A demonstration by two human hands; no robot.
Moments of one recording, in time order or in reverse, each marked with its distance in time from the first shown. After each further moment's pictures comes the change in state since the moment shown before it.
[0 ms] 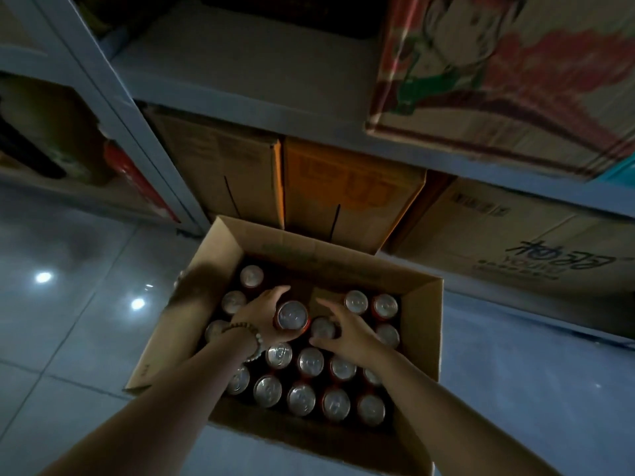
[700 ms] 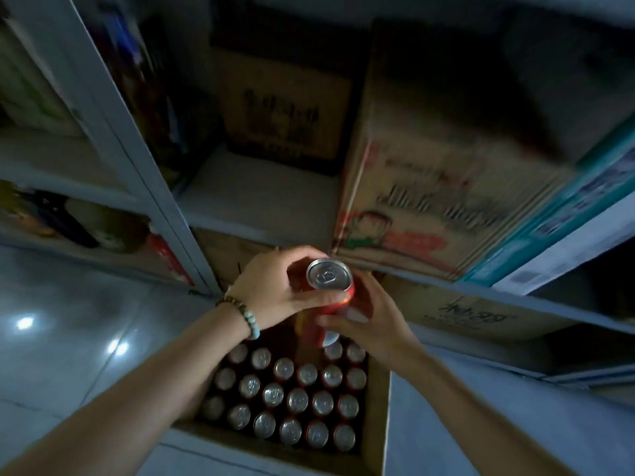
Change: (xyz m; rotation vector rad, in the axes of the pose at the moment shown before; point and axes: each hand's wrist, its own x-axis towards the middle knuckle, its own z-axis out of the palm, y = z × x) left_hand -0.149 0.180 -0.221 -0.222 0.314 0.522; right_hand -0.168 -0.223 -0.163 0.396 0.309 -0.238
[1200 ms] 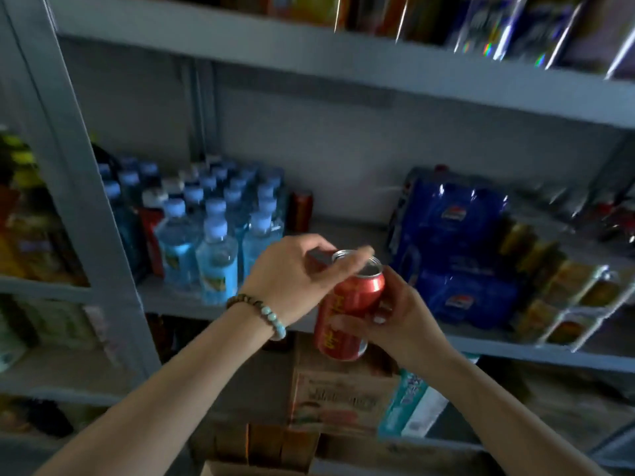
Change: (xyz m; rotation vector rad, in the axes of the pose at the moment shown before) left_hand 0.035 0.377 -0.245 -0.004 0.280 0.294; right_hand -0.095 -0.411 -0.141 -0.134 0.248 -0.294
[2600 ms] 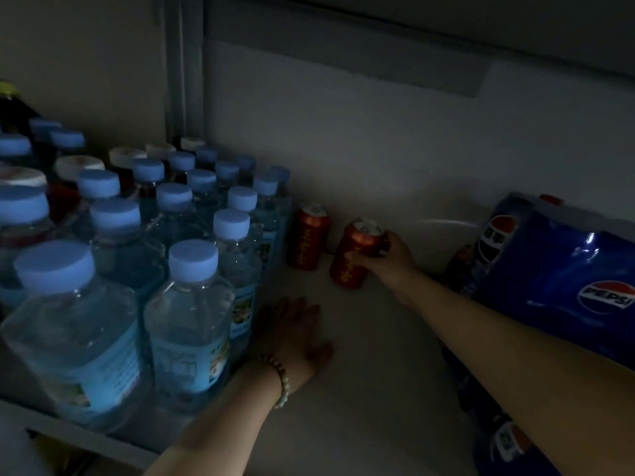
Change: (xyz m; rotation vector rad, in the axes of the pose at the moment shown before) left_hand 0.157 -0.217 0.153 0.639 -0.261 -0.265; right_hand 0.361 0.153 -0.018 0.059 0.110 0.040
